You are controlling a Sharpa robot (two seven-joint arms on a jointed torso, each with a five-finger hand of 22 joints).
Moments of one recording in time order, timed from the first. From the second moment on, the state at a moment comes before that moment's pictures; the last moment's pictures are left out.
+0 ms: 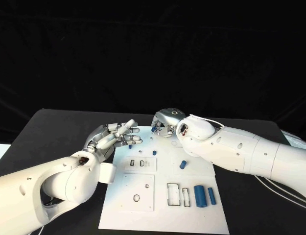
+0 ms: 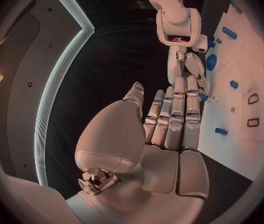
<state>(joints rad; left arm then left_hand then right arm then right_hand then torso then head) 1.15 -0.86 0.00 1.73 0.04 -0.42 0.42 1.37 0.06 0.01 0.18 0.06 0.95 0.23 0.11 0.07 1.03 0.17 0.12 0.07 1.15 0.11 0.22 0.21 0.18 1.03 0.21 0.25 0.12 1.24 -0.49 0.00 1.14 -1.71 -0.33 -0.13 1.26 -0.03 0.46 -0.12 0.13 1.14 0.13 0.08 0.09 1.23 0.06 0.07 0.11 1.46 -0.02 1.09 0.89 0.11 1.39 0.08 1.31 1.07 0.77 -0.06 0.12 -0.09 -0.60</state>
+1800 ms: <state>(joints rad) 1.15 -0.86 0.00 1.71 0.04 -0.41 0.41 1.37 0.06 0.01 0.17 0.06 0.95 0.23 0.11 0.07 1.03 0.17 0.12 0.07 1.14 0.12 0.21 0.21 0.18 1.03 0.21 0.24 0.11 1.24 -0.82 0.02 1.36 -1.45 -0.29 -0.21 1.25 -0.13 0.20 0.03 0.25 0.97 0.14 0.07 0.07 1.27 0.05 0.96 0.91 1.47 -0.04 1.41 1.26 0.09 1.43 0.07 1.39 1.19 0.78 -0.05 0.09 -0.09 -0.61</state>
